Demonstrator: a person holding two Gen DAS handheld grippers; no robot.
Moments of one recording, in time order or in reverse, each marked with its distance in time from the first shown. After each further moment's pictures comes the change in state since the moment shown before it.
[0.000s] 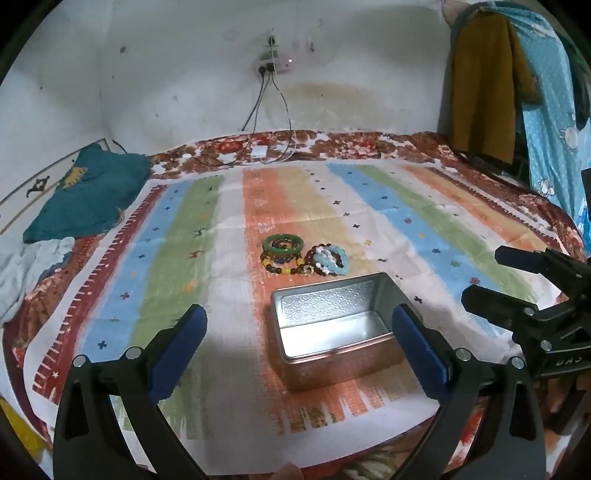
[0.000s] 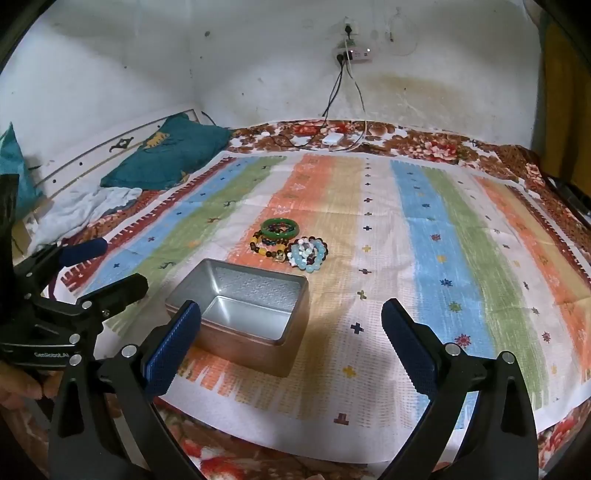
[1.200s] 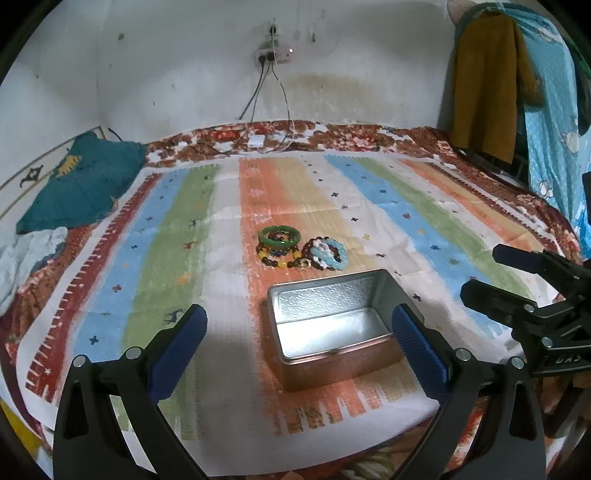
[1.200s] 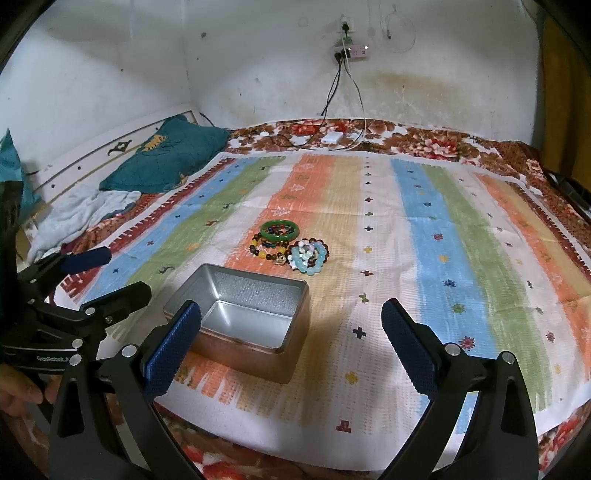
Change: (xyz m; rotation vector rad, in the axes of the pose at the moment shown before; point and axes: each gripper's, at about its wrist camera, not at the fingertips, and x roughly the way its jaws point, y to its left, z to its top) left arm 0.010 0.005 0.001 -0.032 0.042 -0.041; right arm 0.004 -0.003 0.002 0.014 0.004 0.003
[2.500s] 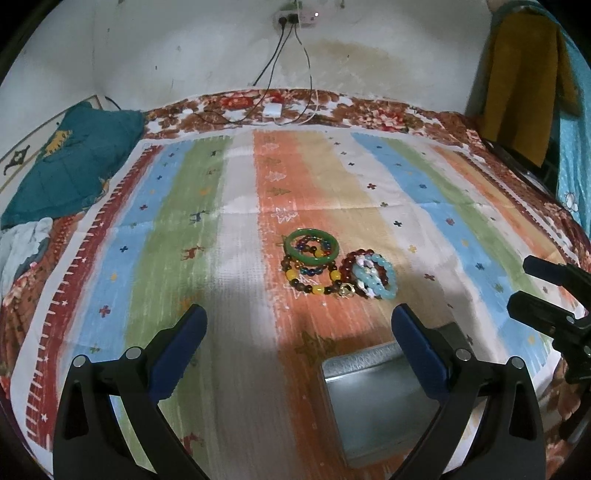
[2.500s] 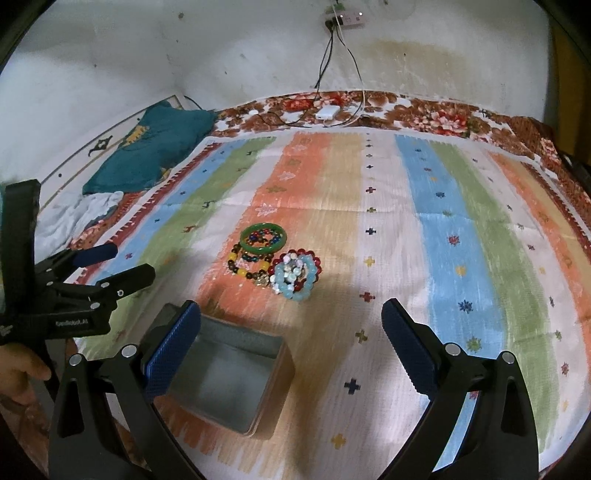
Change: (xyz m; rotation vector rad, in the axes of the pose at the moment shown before) left arm 0.097 0.049 0.061 -0.054 0.142 0.024; right arm 0.071 -0.026 0.060 0.052 0.127 0.014
